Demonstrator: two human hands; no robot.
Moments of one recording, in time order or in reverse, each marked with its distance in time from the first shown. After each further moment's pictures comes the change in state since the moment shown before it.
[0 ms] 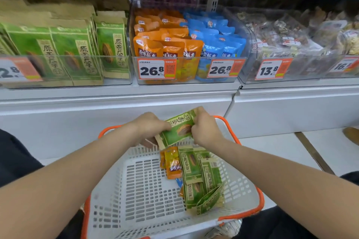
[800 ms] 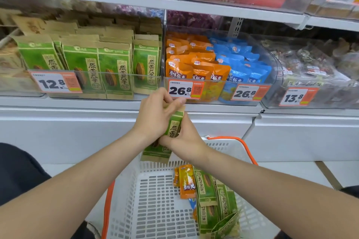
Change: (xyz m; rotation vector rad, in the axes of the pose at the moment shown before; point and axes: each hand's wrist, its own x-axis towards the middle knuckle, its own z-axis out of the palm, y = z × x) left_hand -0.041 0.021 -0.058 0.016 0.695 0.613; right_hand -0.017 -0.121 0.037 0.686 -0.238 -0.215
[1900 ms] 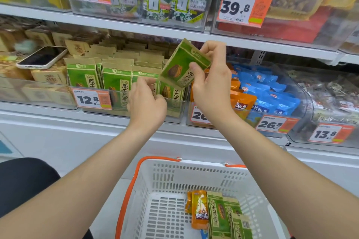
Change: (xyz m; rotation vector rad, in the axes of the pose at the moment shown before) left_hand 0.046 -0.004 -0.073 -0.007 0.399 -0.167; right_hand 0.086 -0.143 -0.010 -0.387 0.487 -0.831
